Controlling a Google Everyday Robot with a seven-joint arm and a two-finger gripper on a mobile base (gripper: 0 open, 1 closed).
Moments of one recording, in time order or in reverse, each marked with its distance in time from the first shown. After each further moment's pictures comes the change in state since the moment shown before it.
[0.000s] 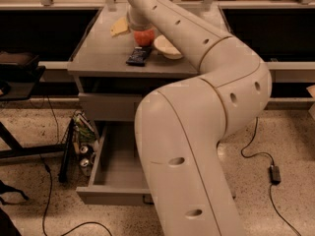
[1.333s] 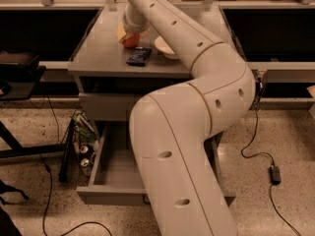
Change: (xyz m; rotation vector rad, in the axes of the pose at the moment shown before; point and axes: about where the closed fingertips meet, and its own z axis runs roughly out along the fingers) arm 0.014 0.017 0.009 -0.070 0.102 -0.095
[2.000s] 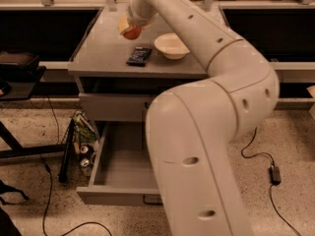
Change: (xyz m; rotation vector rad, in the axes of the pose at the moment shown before) arm -0.014 -0.004 -0.036 -0.055 -0.091 0.007
